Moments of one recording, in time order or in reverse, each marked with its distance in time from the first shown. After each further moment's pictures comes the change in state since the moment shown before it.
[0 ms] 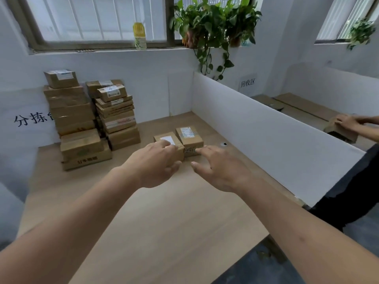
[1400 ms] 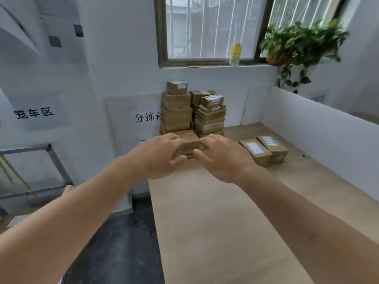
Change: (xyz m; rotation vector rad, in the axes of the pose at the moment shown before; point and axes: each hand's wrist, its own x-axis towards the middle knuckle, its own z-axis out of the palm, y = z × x) left_hand -0.319 -0.363 -0.105 0.019 0.082 -0.089; right_hand -0.011 -0.494 0.081 -0.044 0.061 -0.169
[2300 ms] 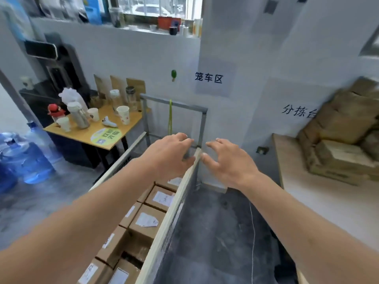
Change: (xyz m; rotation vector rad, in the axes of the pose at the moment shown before) left_hand -0.362 -0.381 0.018 -0.001 0.017 -0.604; right_hand 0.068 -0.481 0.226 0.095 -0.234 -0.486
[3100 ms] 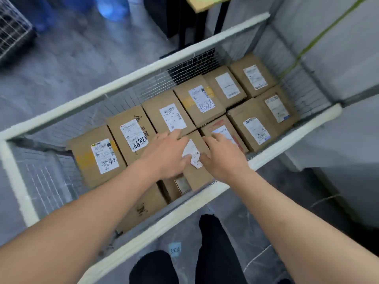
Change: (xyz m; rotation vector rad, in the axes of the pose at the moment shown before) left_hand -0.068 -0.235 0.386 -0.267 -0.367 -0.768; right_hand 0.195 -0.054 0.464 -0.134 -0.701 -0.499
